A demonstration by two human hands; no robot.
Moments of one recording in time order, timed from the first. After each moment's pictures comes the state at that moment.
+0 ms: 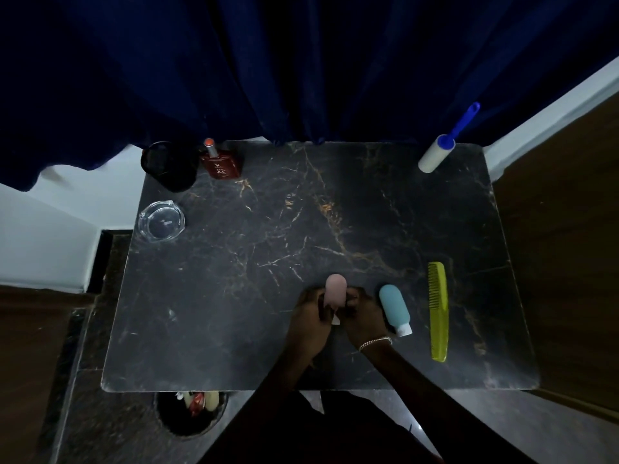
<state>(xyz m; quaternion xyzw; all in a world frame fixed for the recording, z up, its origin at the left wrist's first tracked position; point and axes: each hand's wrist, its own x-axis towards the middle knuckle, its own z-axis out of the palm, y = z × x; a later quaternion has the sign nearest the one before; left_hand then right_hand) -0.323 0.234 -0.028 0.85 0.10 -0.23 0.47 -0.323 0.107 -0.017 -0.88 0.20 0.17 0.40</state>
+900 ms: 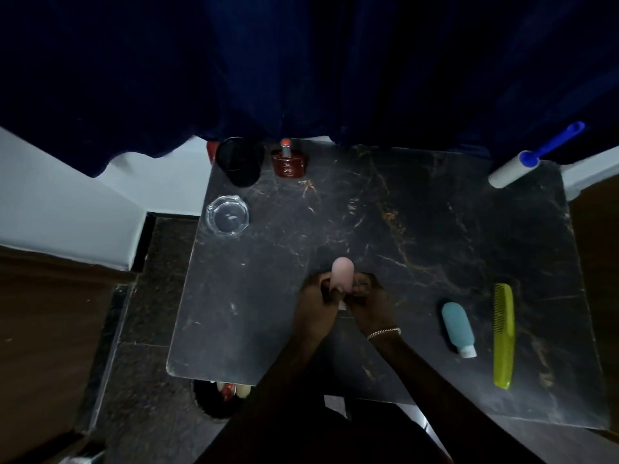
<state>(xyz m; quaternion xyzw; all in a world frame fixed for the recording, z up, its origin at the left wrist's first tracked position) -0.280 0.344 -0.003 0.80 0.20 -0.18 0.54 -0.276 0.219 -0.007 -0.82 0.21 0.14 0.52</state>
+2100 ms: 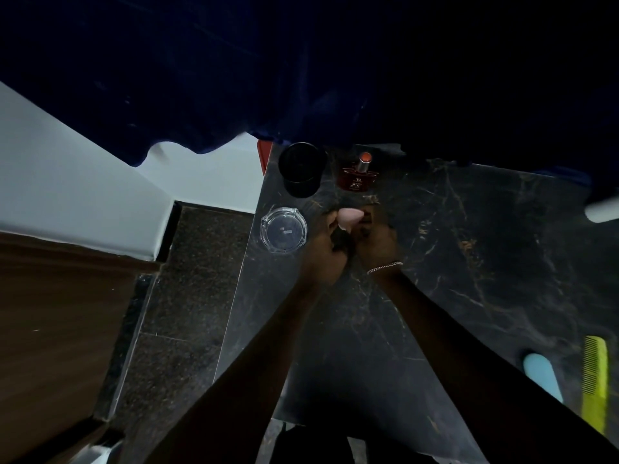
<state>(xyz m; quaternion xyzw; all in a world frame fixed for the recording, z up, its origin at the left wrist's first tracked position) -0.136 0.468 -0.039 0.77 0.11 -0.08 0.63 -0.099 0.347 -0.042 -0.90 0.04 0.03 0.43</state>
